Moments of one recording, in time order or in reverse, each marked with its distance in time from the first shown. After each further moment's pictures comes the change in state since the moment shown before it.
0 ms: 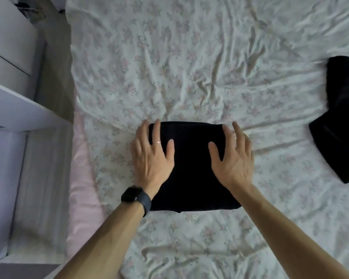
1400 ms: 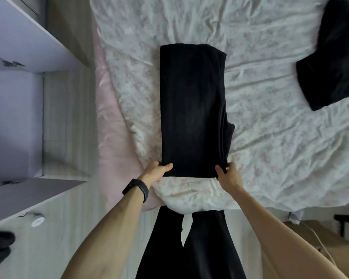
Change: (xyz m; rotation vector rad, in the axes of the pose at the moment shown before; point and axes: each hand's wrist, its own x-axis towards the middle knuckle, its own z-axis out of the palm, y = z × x) left_hand -0.265 -0.053 -0.085 -0.632 -1.043 -0.887; right_hand -0.279 0.055 -0.059 0.284 -0.687 0.730
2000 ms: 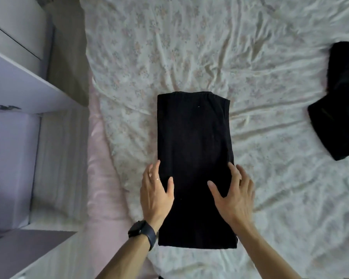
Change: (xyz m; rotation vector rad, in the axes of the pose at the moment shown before) left_hand 0.072 0.107 -0.007 0.362 0.768 0.660; right_hand 0.081 -0.112 -0.003 -0.240 0.533 -0.519
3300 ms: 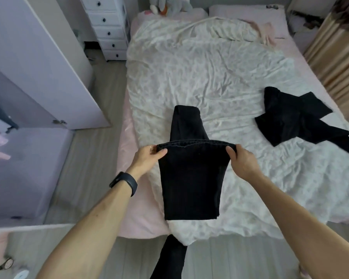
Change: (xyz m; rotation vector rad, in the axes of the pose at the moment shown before) left_hand -0.168 0.027 -0.225 -0.458 -0.287 0.012; right_hand -0.153 -0.003 -0.227 0.082 -0.105 -0.158
